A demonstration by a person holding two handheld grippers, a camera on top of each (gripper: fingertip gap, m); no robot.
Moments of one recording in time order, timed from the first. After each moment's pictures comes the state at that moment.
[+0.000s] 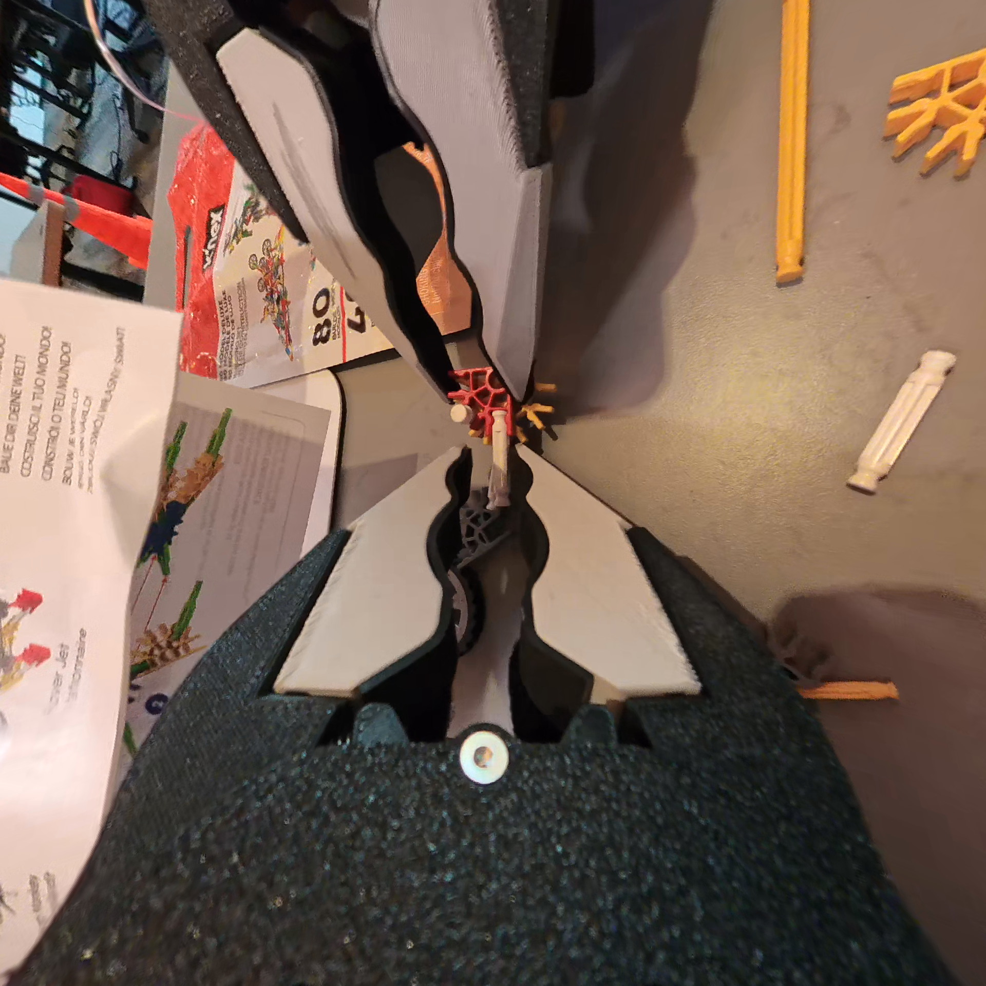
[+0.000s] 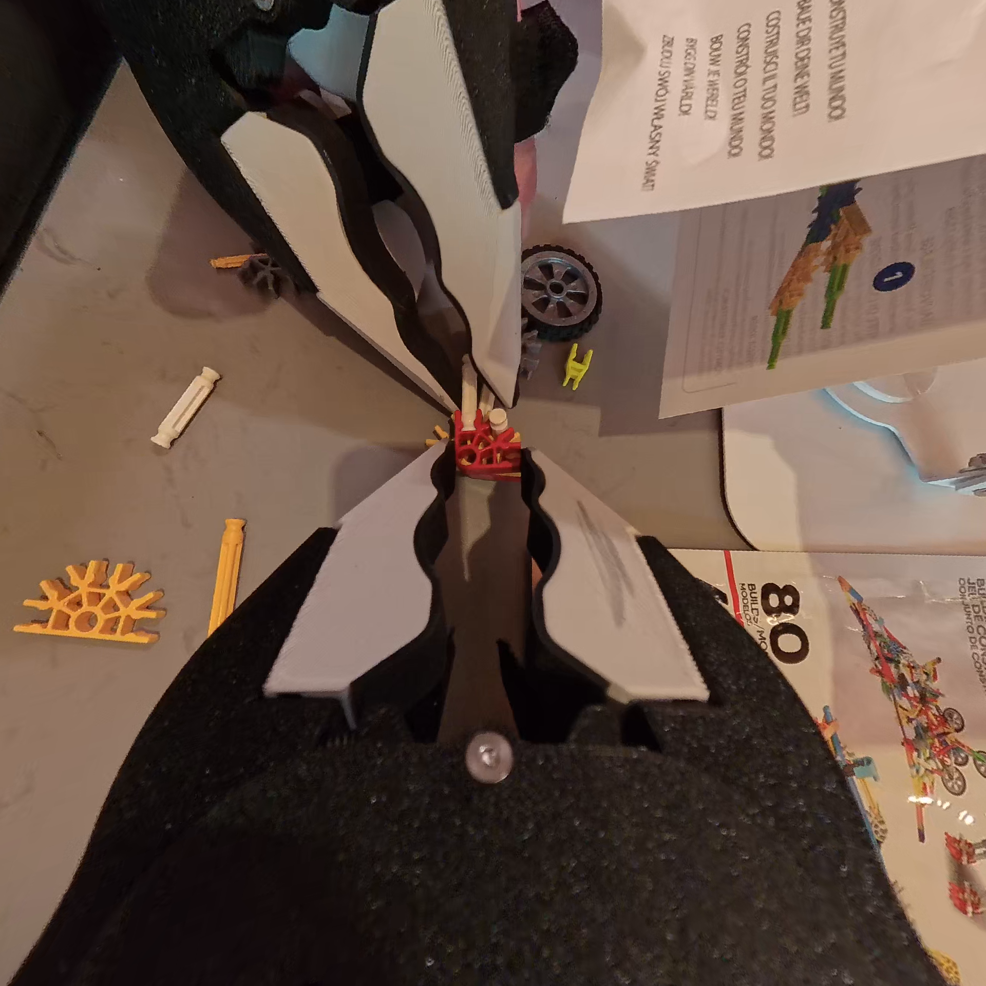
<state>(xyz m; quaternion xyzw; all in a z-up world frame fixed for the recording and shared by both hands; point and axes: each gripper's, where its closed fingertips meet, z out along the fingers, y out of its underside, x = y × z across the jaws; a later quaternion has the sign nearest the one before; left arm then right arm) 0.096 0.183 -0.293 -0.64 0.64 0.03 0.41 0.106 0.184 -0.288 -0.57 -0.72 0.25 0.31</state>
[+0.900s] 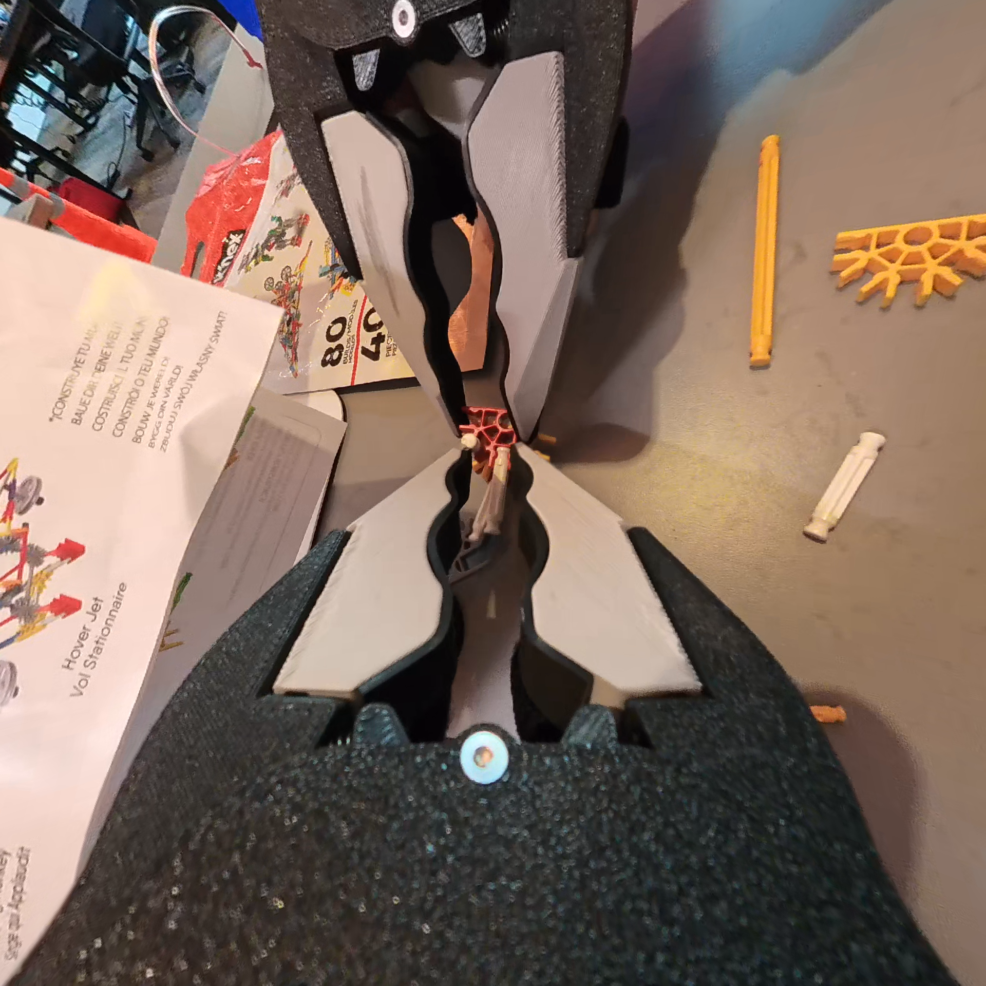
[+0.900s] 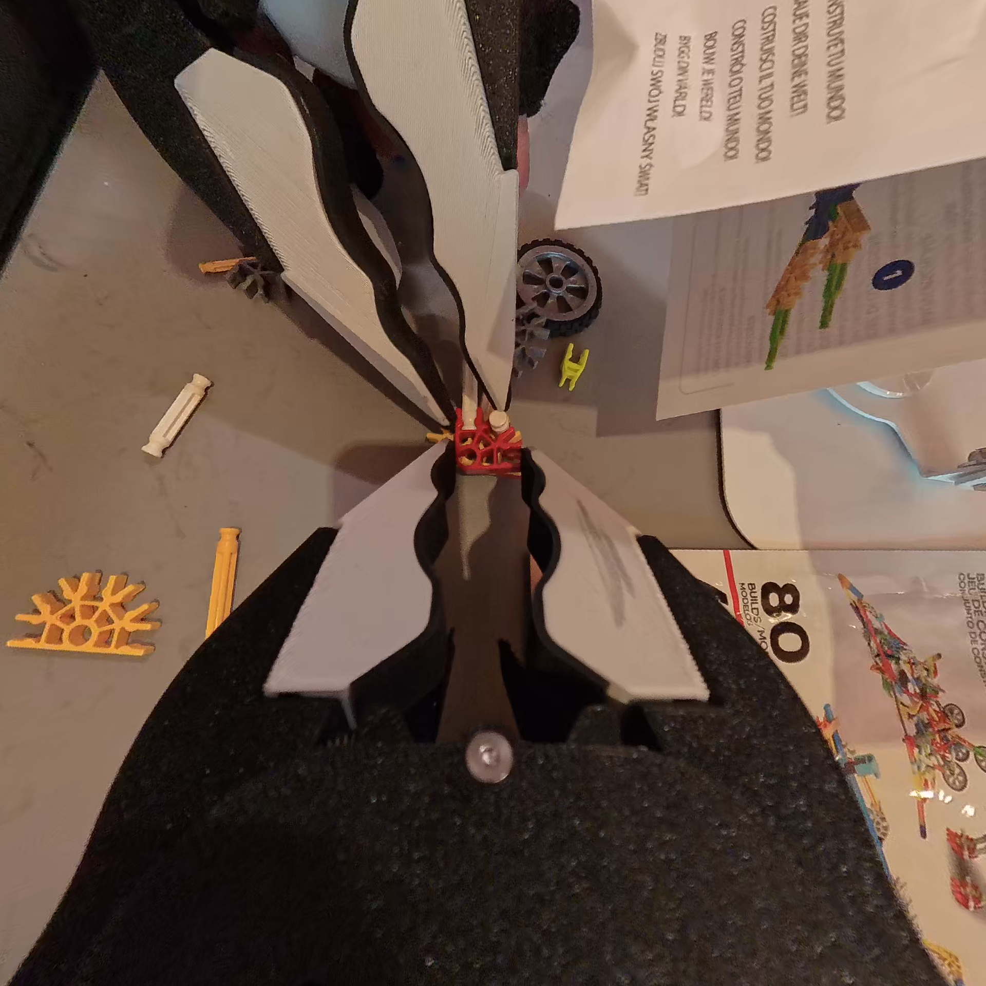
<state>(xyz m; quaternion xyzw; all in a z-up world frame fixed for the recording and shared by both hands) 0.104 0.179 -0.280 -0.66 0.60 -0.04 0.44 0.104 0.186 -0.290 -0.57 -0.72 0.24 0.31</state>
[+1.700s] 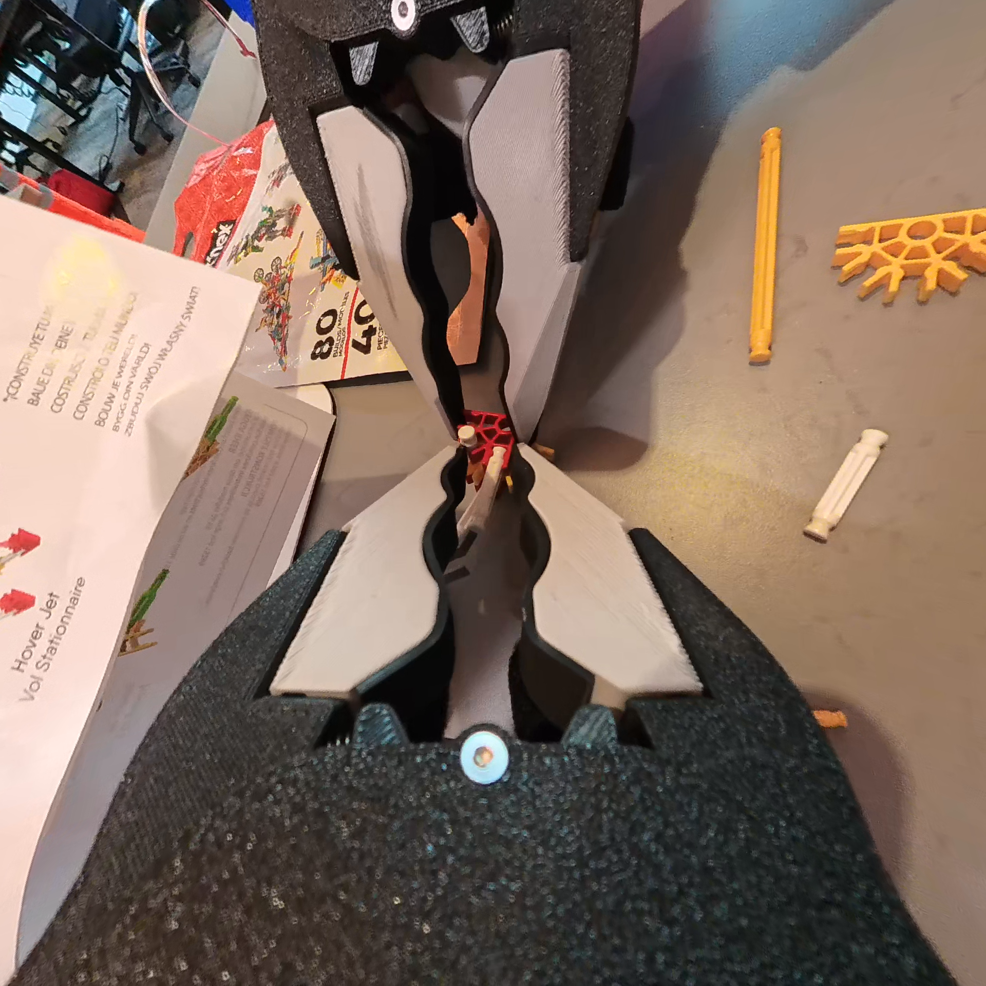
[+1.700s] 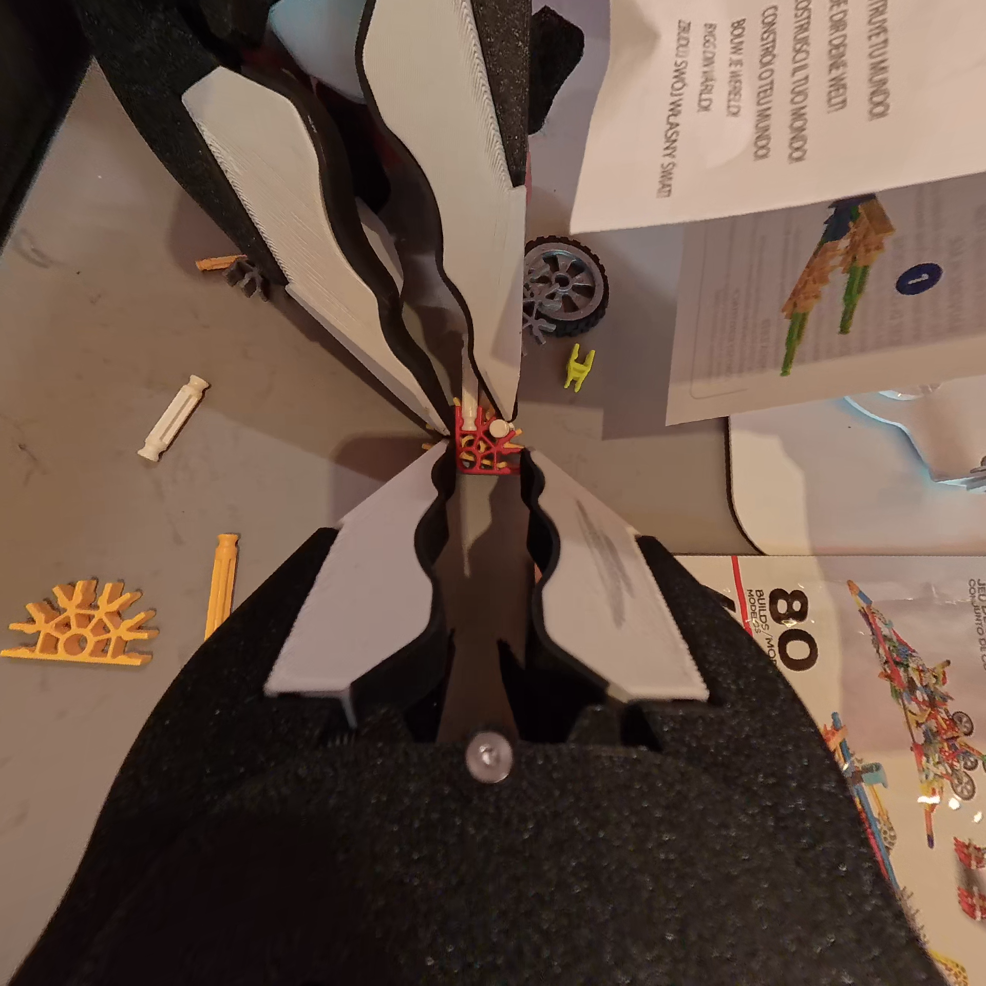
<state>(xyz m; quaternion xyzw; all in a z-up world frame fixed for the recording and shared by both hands) 0.104 0.179 -0.285 -0.67 0.60 -0.05 0.44 0.101 0.184 -0.293 -0.58 -0.72 0.24 0.31</state>
